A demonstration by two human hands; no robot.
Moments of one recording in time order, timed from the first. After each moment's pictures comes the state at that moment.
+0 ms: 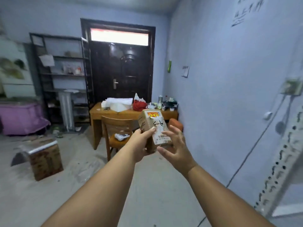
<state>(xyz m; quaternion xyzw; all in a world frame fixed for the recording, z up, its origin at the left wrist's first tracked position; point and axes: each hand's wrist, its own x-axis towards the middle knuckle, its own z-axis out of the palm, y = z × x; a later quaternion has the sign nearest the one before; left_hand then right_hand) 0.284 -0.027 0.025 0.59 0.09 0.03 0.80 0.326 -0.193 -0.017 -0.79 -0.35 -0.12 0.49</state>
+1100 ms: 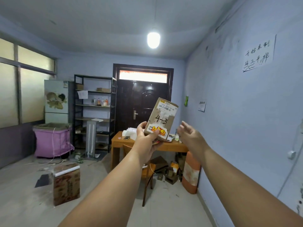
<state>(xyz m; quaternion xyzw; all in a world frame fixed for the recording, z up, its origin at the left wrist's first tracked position) 0.199 0.027 0.126 0.51 -0.05 0.23 0.83 0.280 -0.139 0.142 -0.72 -0.30 -0.03 0.62</state>
